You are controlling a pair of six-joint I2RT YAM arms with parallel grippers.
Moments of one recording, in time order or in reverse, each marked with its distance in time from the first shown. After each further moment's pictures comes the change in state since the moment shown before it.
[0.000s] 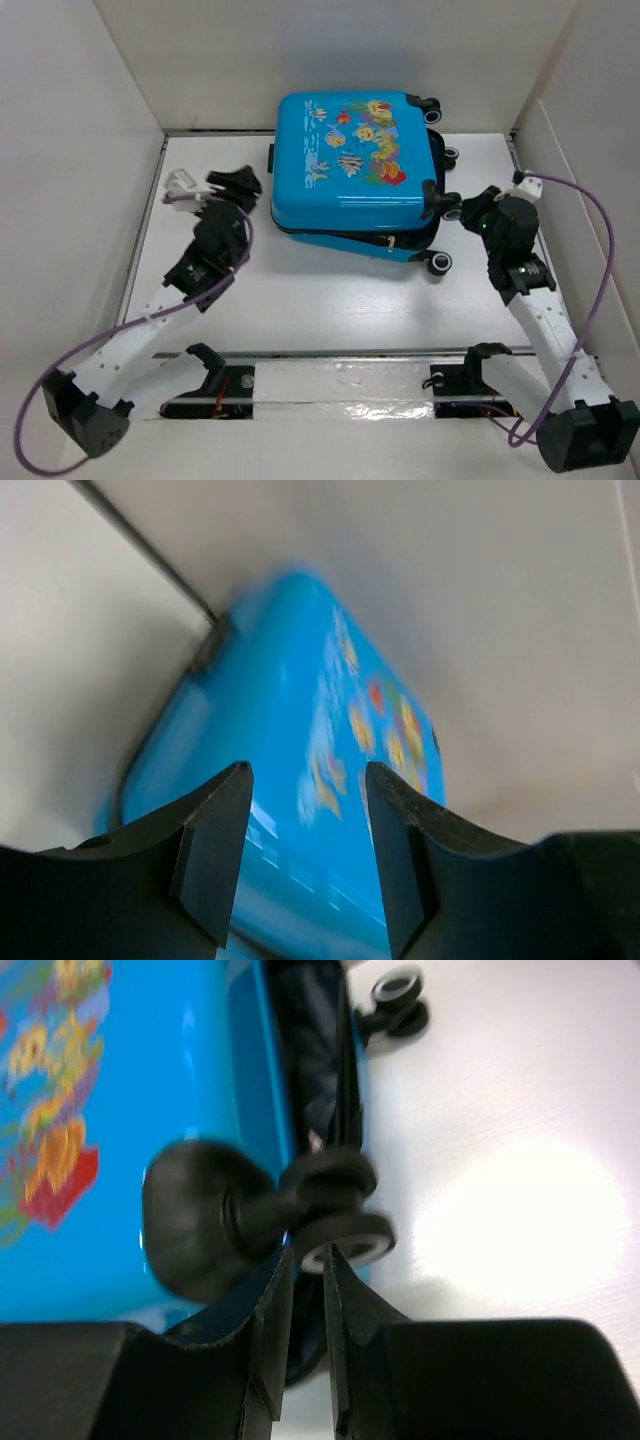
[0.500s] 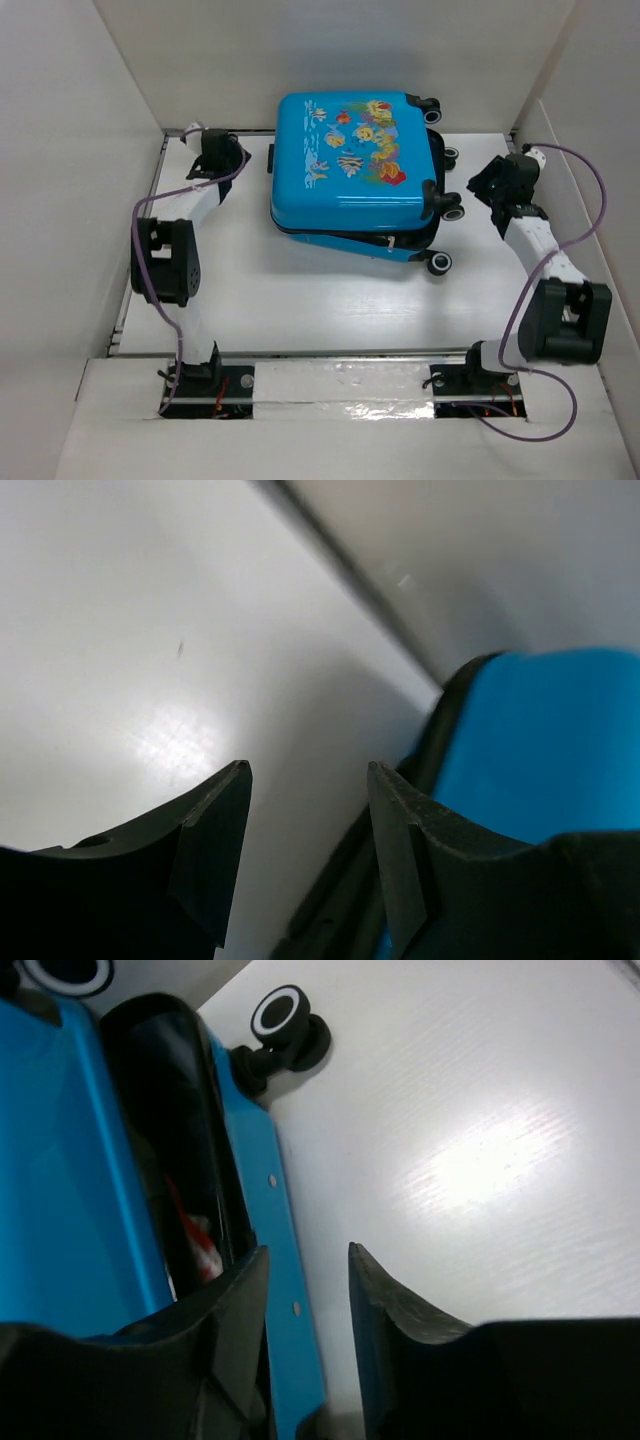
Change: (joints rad) left arm 0.732 0.859 0.467 0.043 0.690 0.095; right arm -0.272 0.497 0.225 0.103 -0.126 0.068
